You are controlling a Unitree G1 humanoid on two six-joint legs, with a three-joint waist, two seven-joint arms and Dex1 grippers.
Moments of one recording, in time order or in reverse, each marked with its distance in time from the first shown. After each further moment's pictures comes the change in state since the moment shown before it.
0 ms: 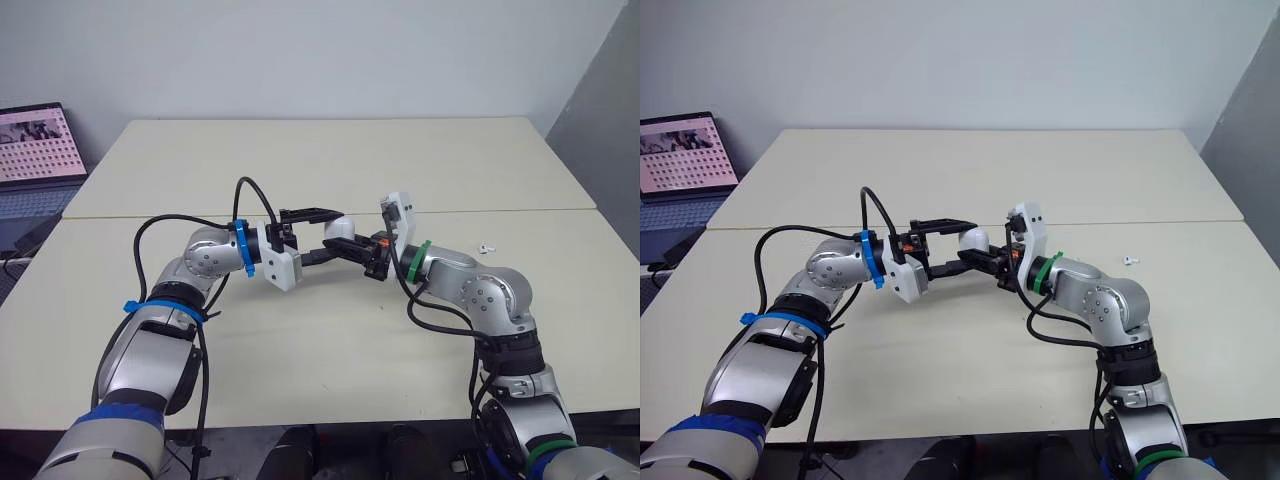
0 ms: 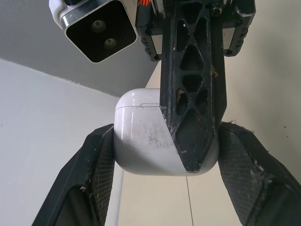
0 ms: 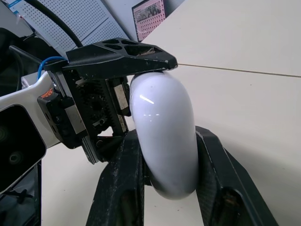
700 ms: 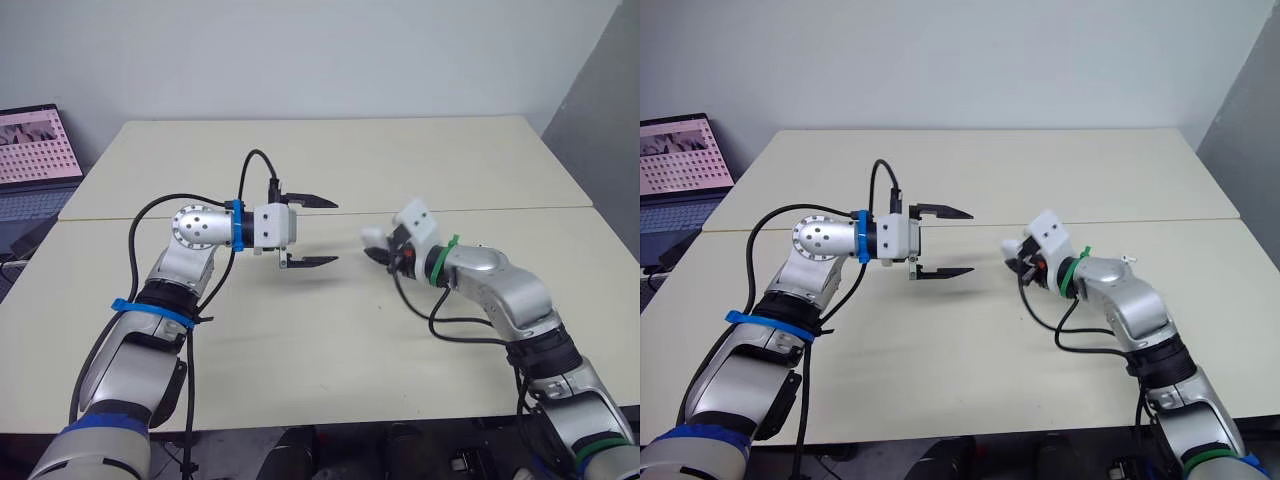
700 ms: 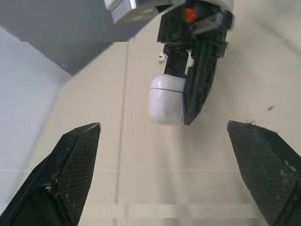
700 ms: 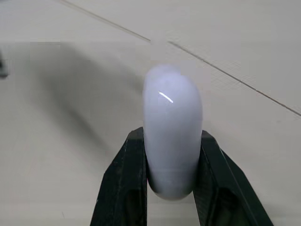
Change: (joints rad) left arm 0.054 0.072 -0.055 -0.448 -0.461 0.906 -0.537; right arm 0.015 -0.308 0.303 0.005 -0.435 -0.321 0.143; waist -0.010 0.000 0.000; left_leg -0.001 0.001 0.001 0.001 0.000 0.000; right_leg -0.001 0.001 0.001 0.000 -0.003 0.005
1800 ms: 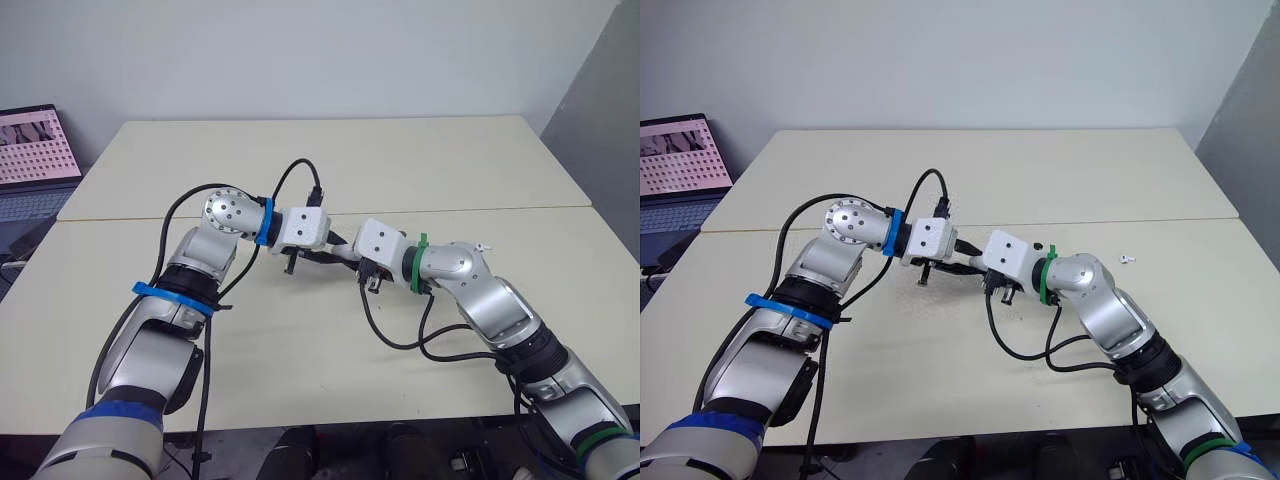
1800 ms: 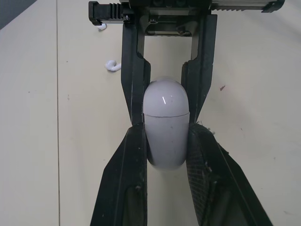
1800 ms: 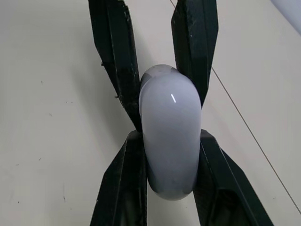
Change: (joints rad) left arm -0.072 -0.068 -0.024 -0.012 0.200 0.144 -0.132; right arm -0.052 0.014 0.129 -0.079 -0.313 -0.089 0.152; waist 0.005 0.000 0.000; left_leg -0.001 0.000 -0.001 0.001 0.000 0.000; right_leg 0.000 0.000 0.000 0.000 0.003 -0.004
